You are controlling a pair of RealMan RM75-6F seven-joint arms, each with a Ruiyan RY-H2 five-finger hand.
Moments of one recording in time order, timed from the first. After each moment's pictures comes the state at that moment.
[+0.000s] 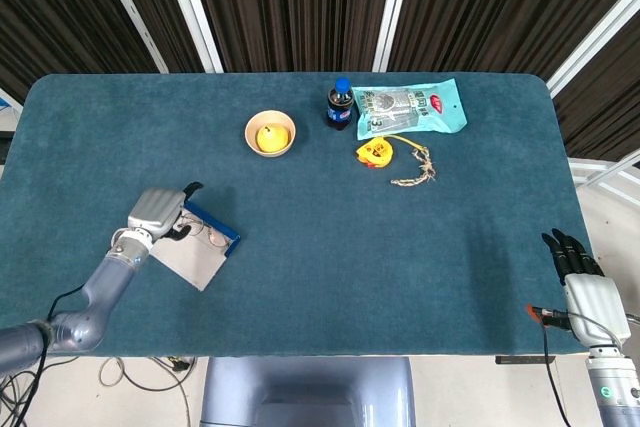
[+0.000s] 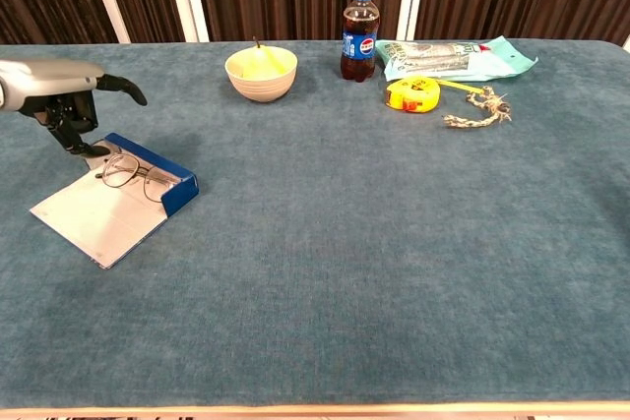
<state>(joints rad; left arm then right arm) -0.81 -1.36 -0.11 -1.44 0.80 0.75 0.44 0.10 -1.11 0.07 -1.66 -1.43 1.41 -0.01</state>
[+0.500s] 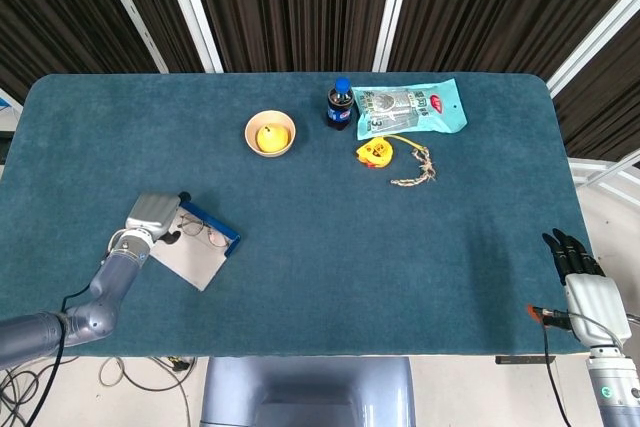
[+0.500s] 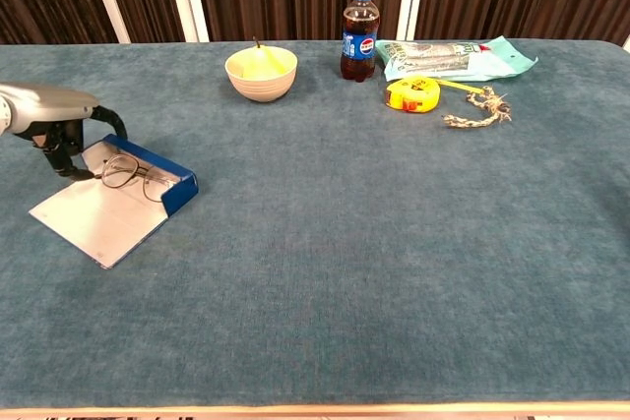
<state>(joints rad) -0.89 -1.40 -0.02 -1.38 0.55 0.74 0.59 0.10 -1.11 0.07 -1.66 -1.44 1.41 -0.01</state>
